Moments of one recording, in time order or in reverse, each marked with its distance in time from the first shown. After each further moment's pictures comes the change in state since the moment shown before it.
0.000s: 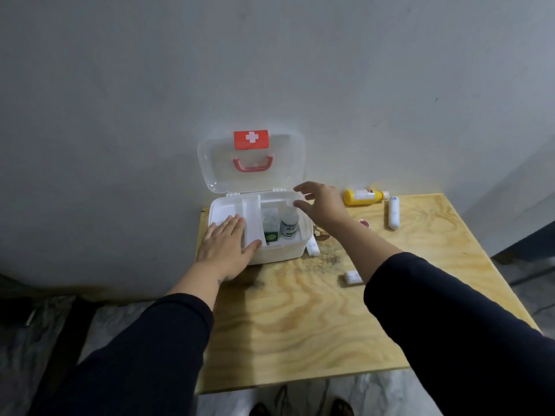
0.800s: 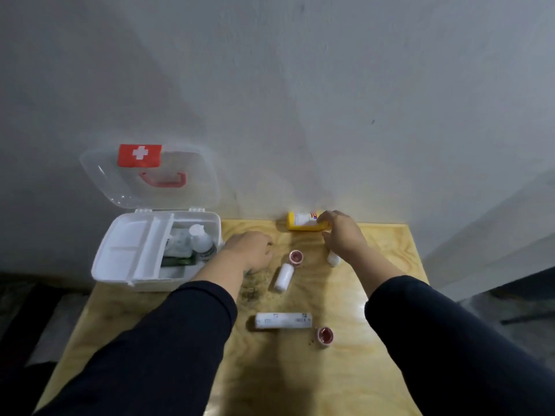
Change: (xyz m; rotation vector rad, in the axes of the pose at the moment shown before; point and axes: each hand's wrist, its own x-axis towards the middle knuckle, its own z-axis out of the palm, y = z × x) left_hand 0.121 0.205 -0.006 -0.143 -0.230 -0.014; right_hand 0.068 0.215 -0.089 -0.253 -0.152 0.028
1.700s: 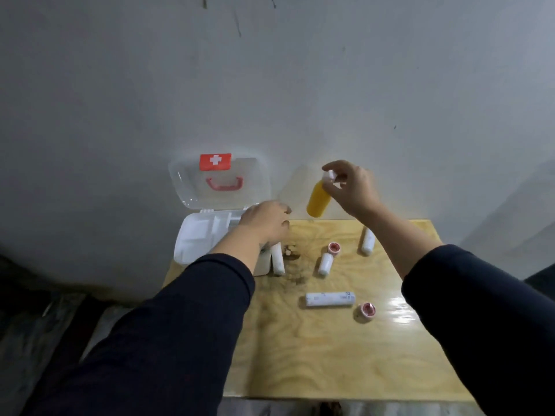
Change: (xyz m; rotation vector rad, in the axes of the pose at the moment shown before) left_hand -0.085 -0.032 -0.058 0.010 0.286 0.071; right_hand -0.055 -0.127 -0.069 0.304 0.429 -0.247
